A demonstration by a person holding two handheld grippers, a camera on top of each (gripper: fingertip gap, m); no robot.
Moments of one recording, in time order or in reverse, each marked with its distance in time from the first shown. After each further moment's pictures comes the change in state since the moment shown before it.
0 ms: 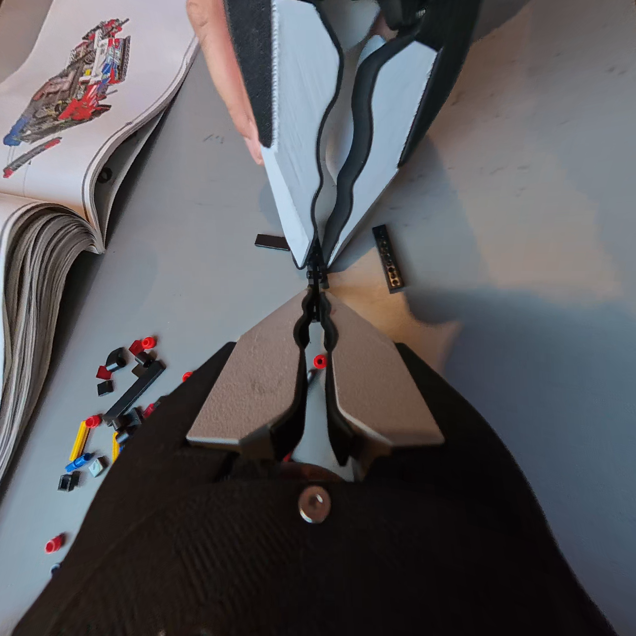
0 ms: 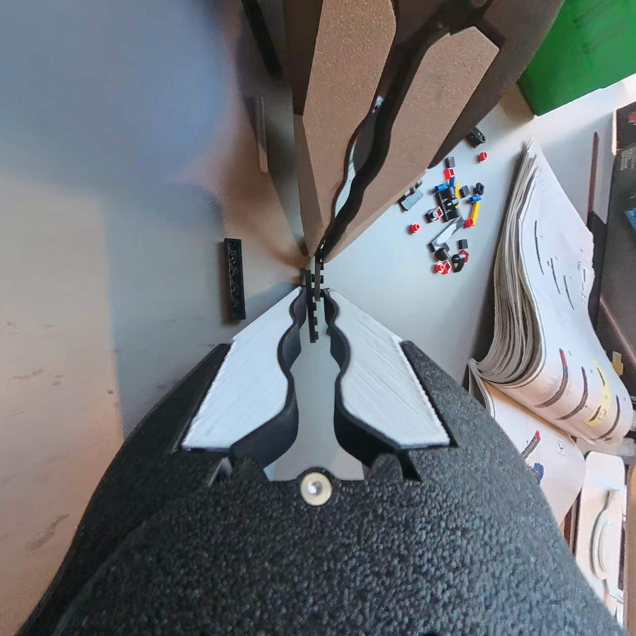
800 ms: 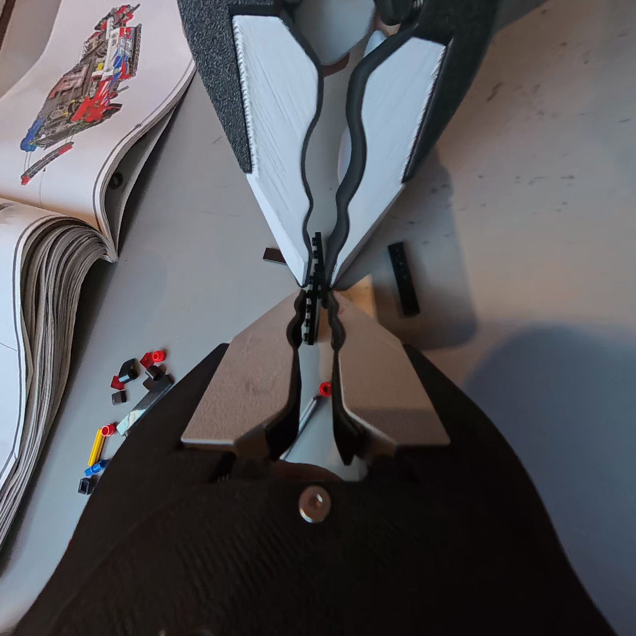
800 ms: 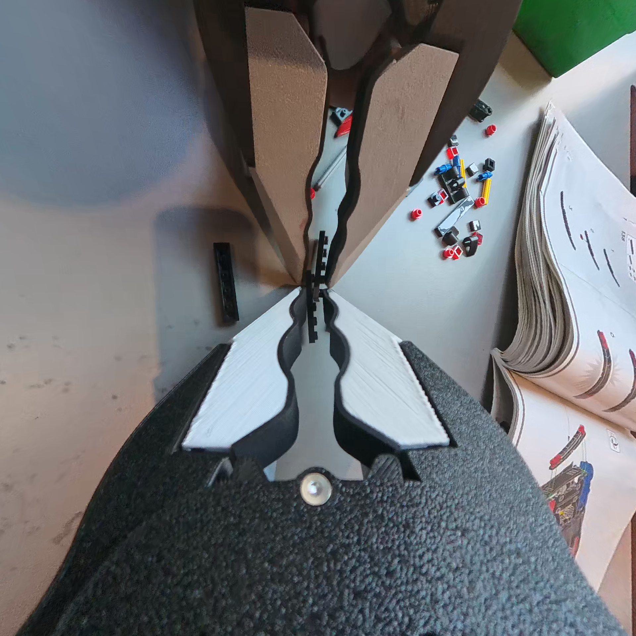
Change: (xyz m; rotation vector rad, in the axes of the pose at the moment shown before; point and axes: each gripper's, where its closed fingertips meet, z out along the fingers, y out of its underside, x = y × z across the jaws) left arm -0.006 -0.005 0.015 -0.066 -0.079 0.019; right arm 0.002 0.003 0.001 0.012 -0.057 0.122
